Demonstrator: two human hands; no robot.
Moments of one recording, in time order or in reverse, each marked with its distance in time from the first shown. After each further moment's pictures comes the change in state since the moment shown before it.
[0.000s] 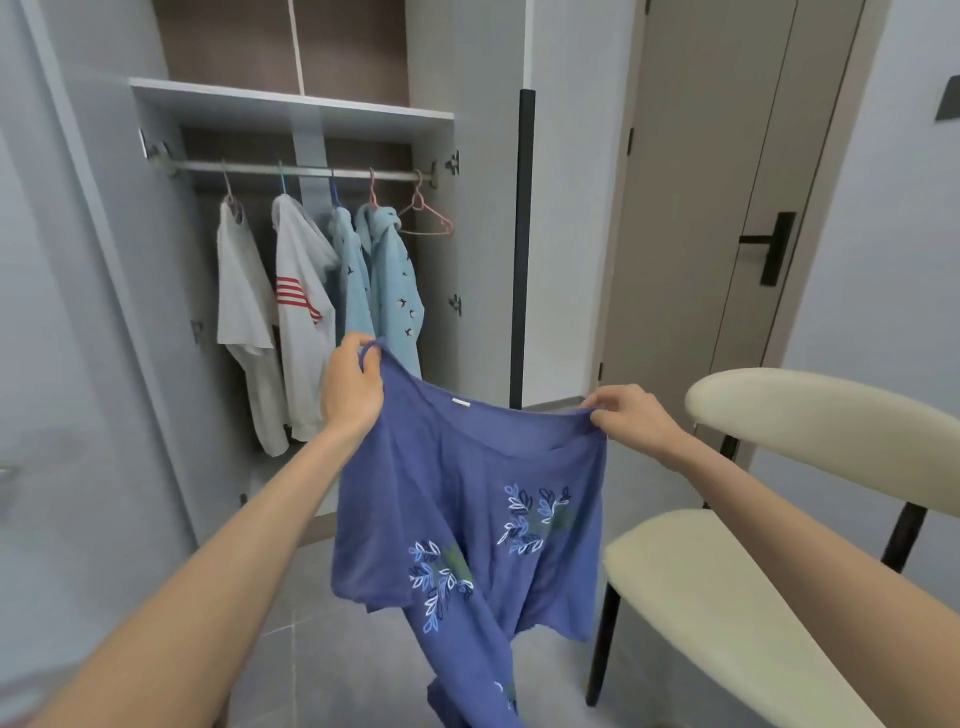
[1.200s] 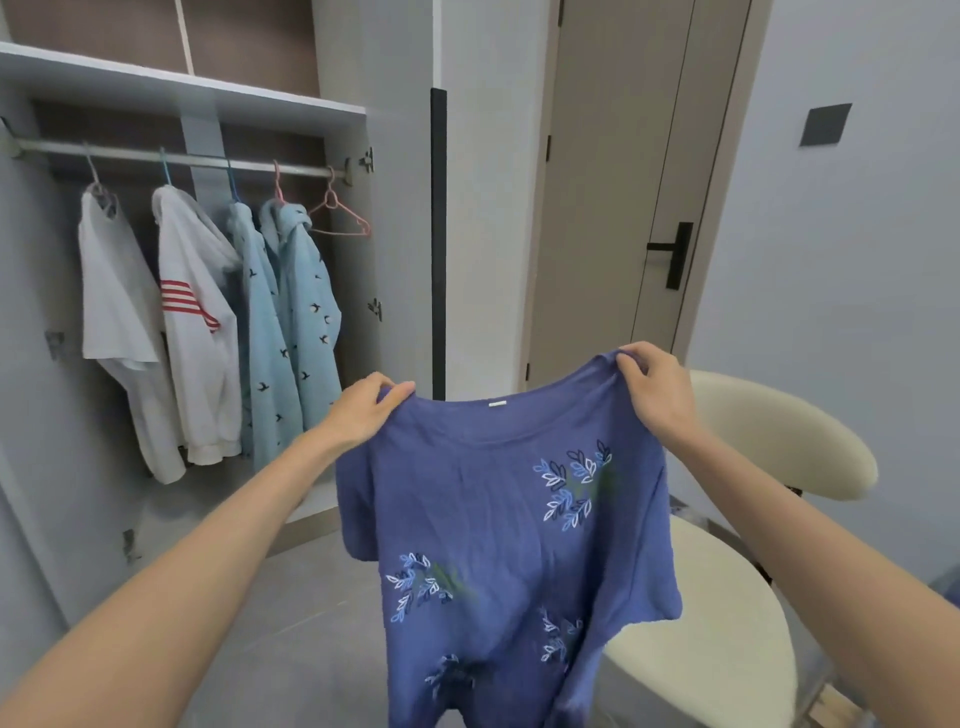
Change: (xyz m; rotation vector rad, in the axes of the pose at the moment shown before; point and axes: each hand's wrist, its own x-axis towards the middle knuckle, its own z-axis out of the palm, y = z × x) left_hand 0.011 0.010 0.108 0.213 -0.629 0.130; right_hand 0.013 0.066 -0.085 -0.004 0.542 0.033
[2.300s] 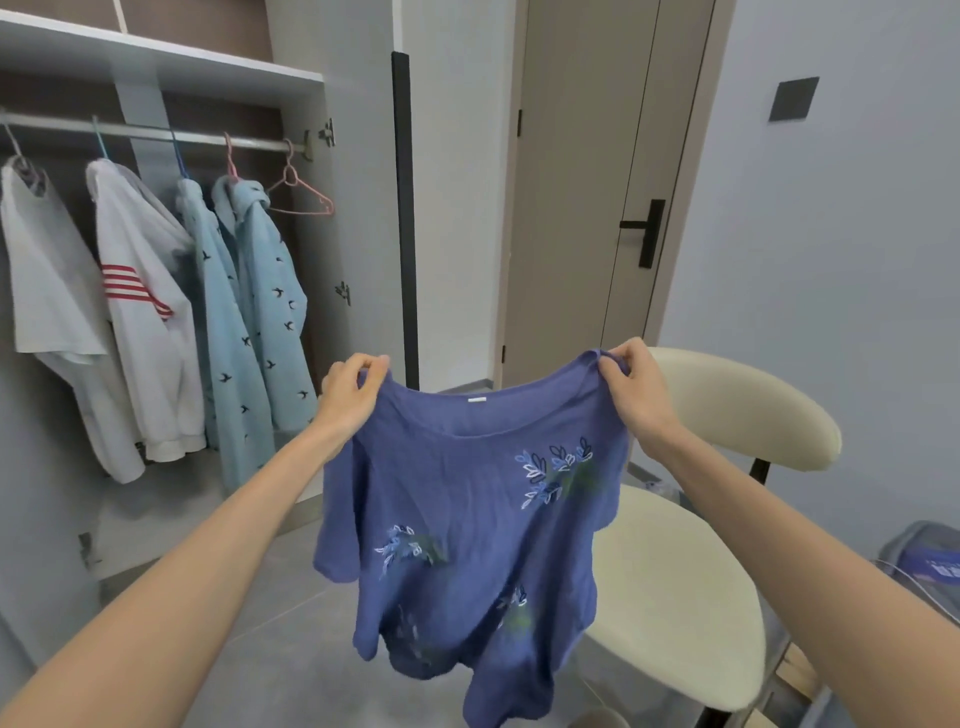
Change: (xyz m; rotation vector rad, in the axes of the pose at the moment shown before) left_hand 0.016 0.003 0.035 -0.347 0.180 -0.032; right_hand -0.016 0.017 0.006 0.237 -0.035 0.135
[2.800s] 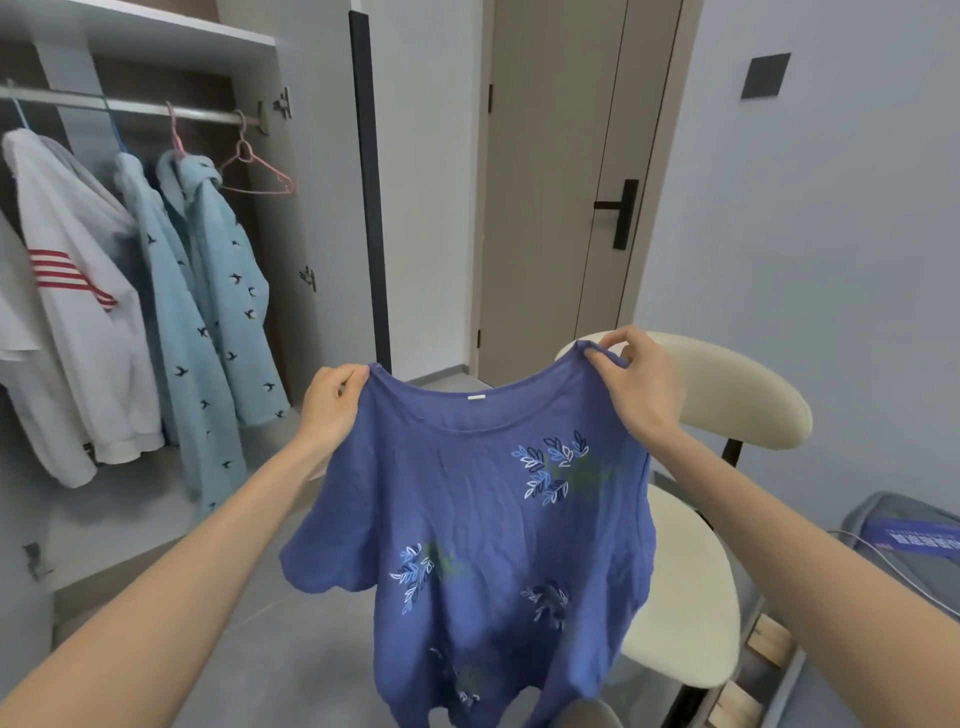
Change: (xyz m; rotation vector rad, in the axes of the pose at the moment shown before) left_hand 0.001 -0.017 0.030 -0.024 -0.005 0.019; right_hand 0.000 0.012 -0.013 -0.289 0.209 -0.053
